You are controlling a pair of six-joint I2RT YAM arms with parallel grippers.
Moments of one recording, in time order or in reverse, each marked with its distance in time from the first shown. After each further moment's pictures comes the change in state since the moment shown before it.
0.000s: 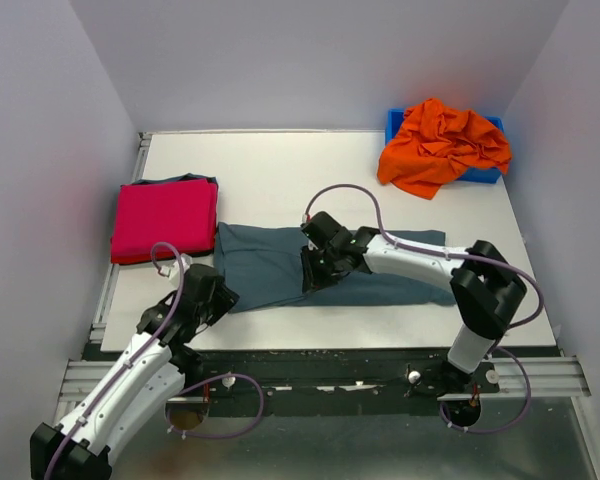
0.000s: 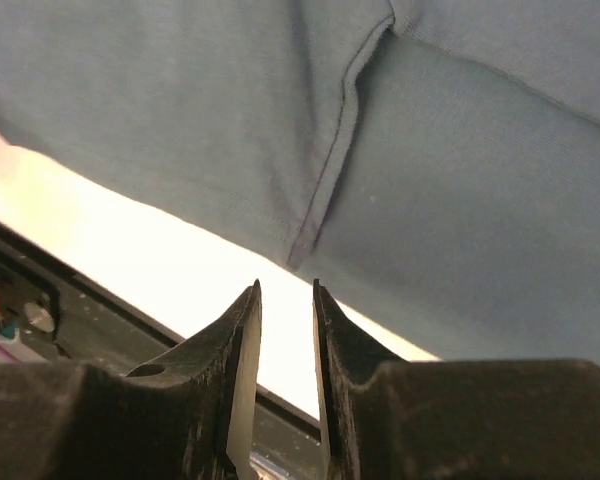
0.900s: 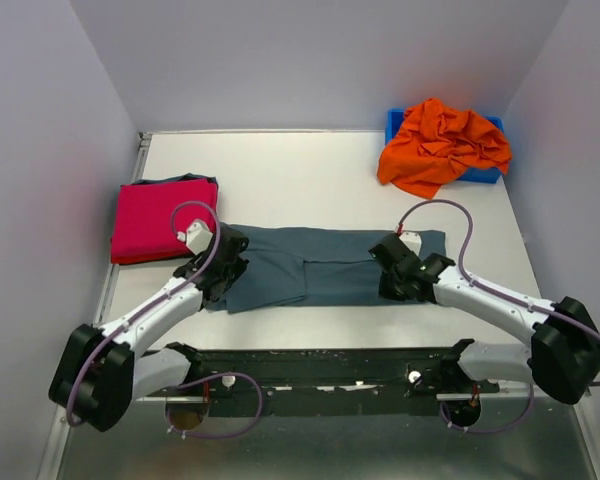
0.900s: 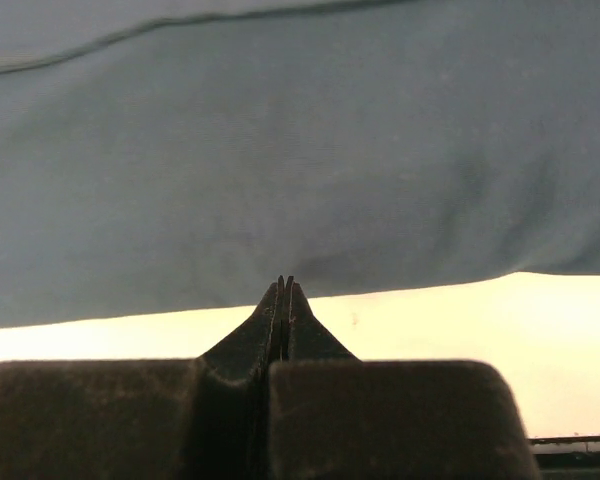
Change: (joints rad) left arm -0.011 0.496 0.184 0.382 -0.165 -0.039; right arm -0.172 -0.544 -0.443 -0.150 0.461 0.204
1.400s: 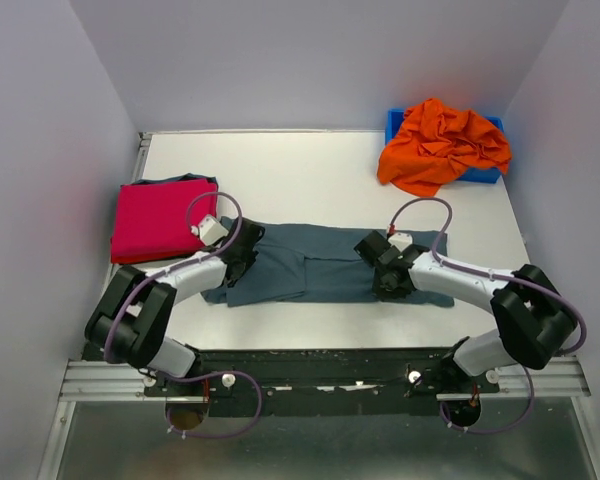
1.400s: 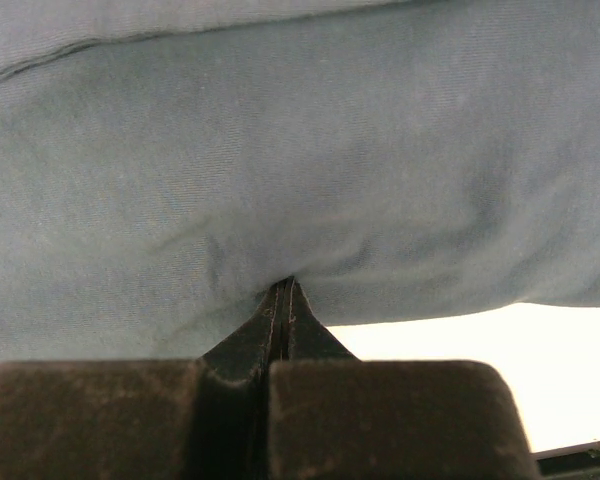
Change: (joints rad) left arm -0.002 0.365 0.099 0.116 -0.070 -0.083; right arm -0.019 0.234 0.040 0.008 0.051 0.079
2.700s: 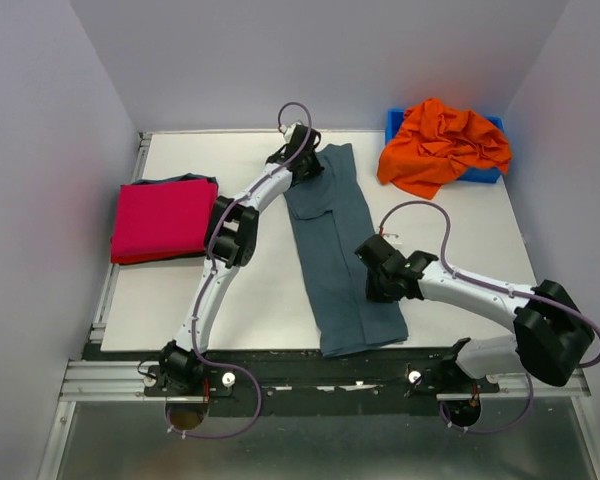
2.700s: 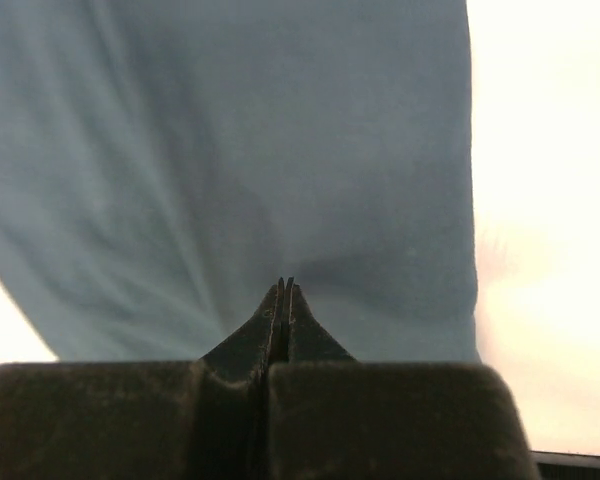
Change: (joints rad) left arm 0.026 1.216 1.710 -0.191 0.362 0.474; right arm 0.066 -0.132 0.004 0.027 -0.141 -0.096
